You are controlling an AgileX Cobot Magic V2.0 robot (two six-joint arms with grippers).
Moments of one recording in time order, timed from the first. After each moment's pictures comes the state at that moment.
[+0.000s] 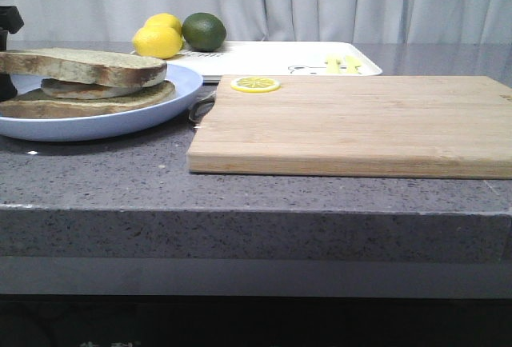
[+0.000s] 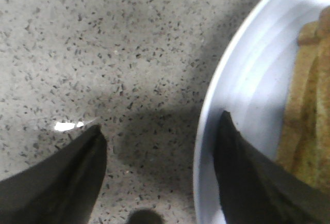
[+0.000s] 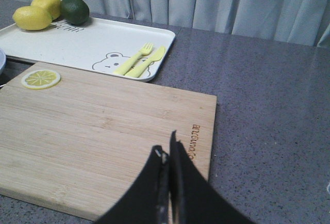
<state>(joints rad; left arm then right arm) -0.01 1.76 -1.41 -0.13 0.93 0.04 0.10 0.36 -0.38 0.15 0.27 -0.18</state>
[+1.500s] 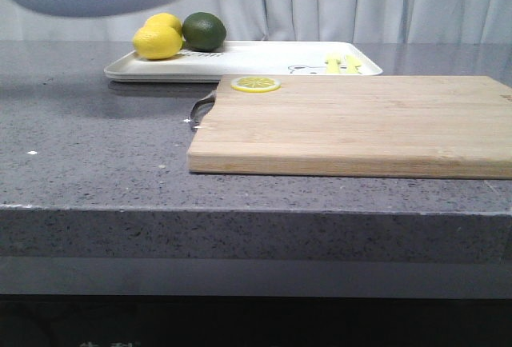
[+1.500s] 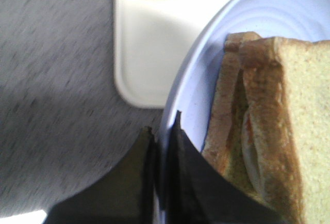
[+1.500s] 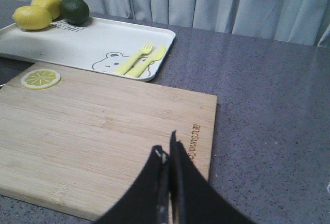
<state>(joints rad) 0.18 1.86 -1.77 -0.88 1.14 0.36 0.10 0.36 -0.38 0.15 0.27 -0.18</state>
